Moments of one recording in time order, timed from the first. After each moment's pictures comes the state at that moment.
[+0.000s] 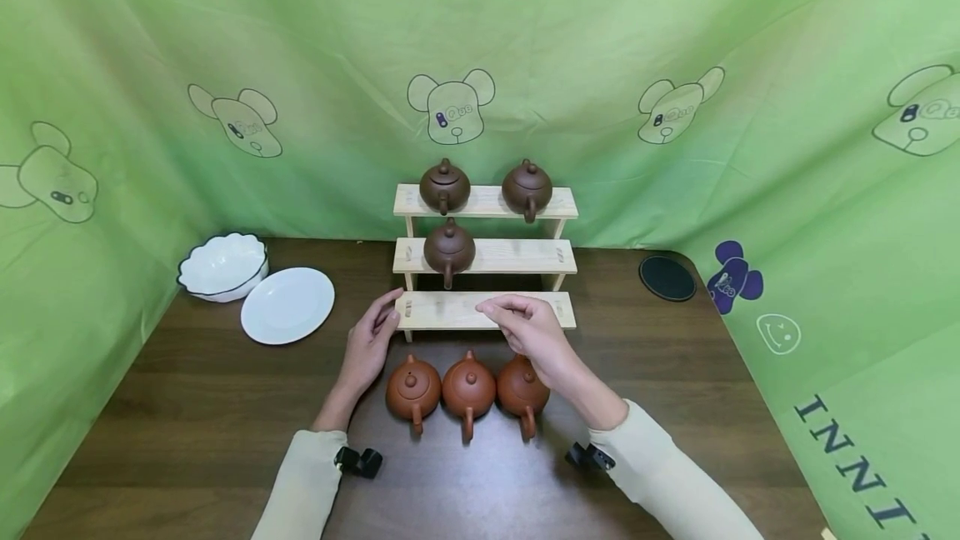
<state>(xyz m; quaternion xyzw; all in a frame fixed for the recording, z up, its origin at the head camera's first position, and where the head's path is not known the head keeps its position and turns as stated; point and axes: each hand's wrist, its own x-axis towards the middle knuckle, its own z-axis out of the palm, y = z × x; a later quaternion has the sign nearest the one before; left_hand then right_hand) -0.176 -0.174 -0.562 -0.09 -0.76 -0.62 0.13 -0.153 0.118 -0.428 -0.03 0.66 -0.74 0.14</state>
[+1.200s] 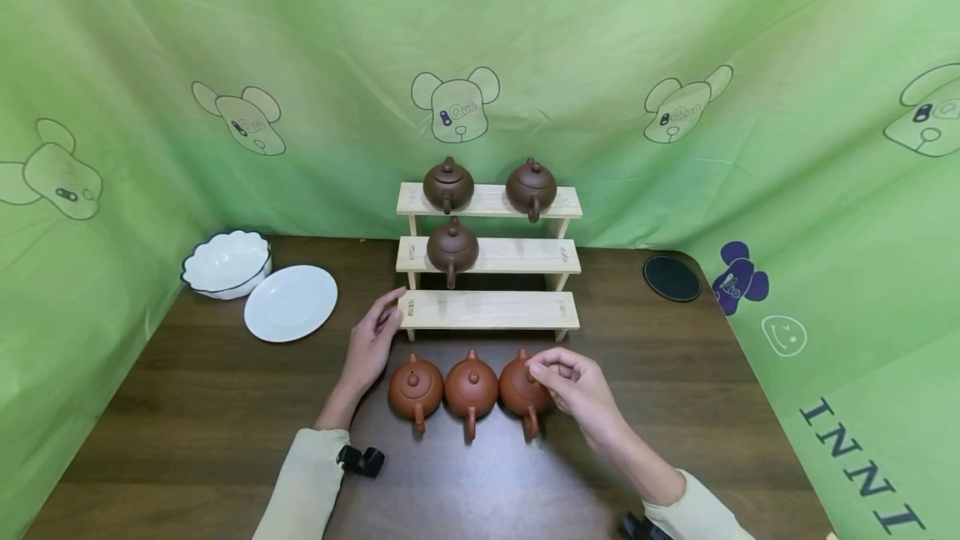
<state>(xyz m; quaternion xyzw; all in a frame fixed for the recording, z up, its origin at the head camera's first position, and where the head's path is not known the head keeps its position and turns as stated) -0.176 -0.174 -0.564 -0.09 -0.77 -0.62 0.13 -0.090 0.173 -0.466 0.02 0.69 -0.71 0.12</state>
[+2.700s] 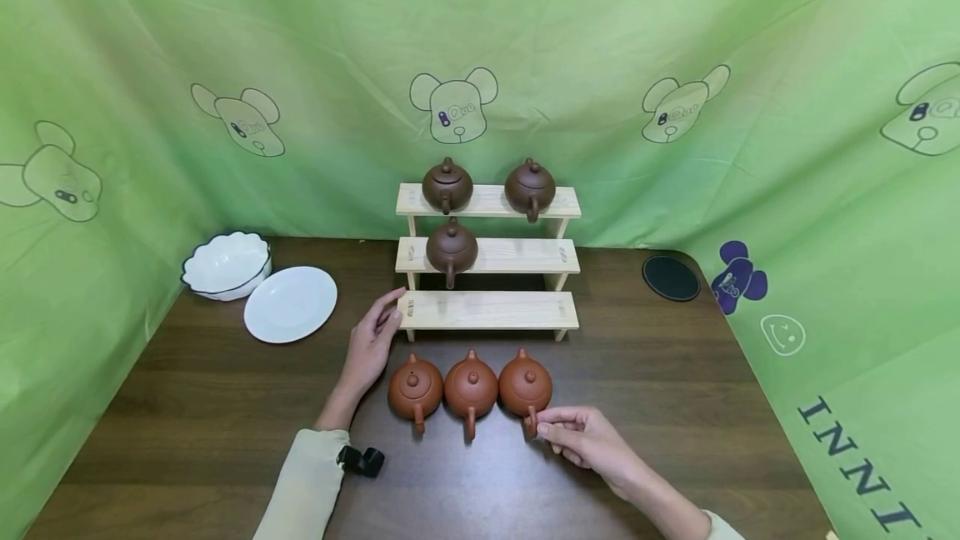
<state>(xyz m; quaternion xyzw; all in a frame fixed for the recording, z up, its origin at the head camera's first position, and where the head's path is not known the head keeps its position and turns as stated) -0.175 -0.174 -0.561 -0.09 -0.77 -0.62 0.12 -0.055 0.210 -0.503 -0.02 0.71 -0.64 0.28</state>
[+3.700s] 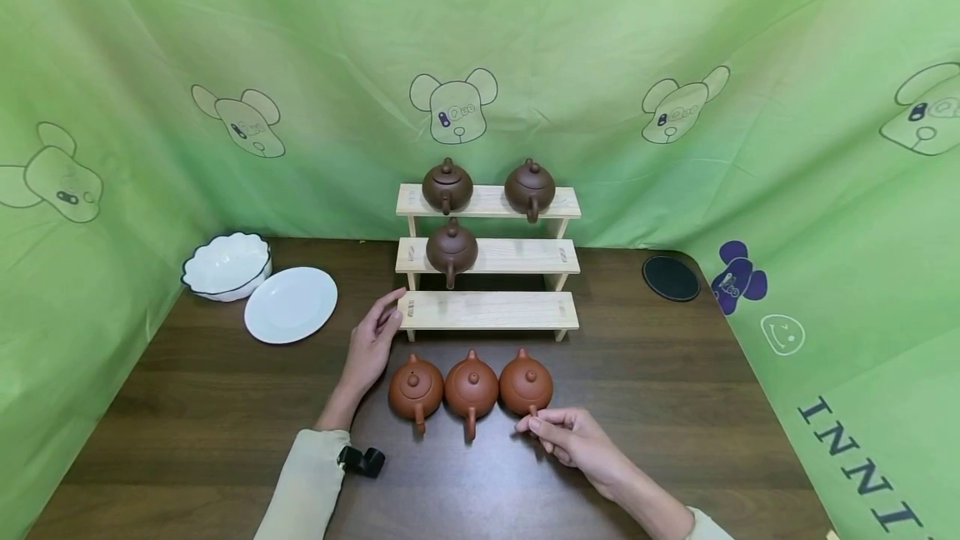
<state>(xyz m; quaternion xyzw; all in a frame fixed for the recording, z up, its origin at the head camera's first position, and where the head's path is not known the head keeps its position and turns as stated) -0.171 -0.170 -0.548 -0.06 -0.78 -0.62 0.09 -0.055 0.194 -0.511 -0.04 0.67 -0.68 0.29</state>
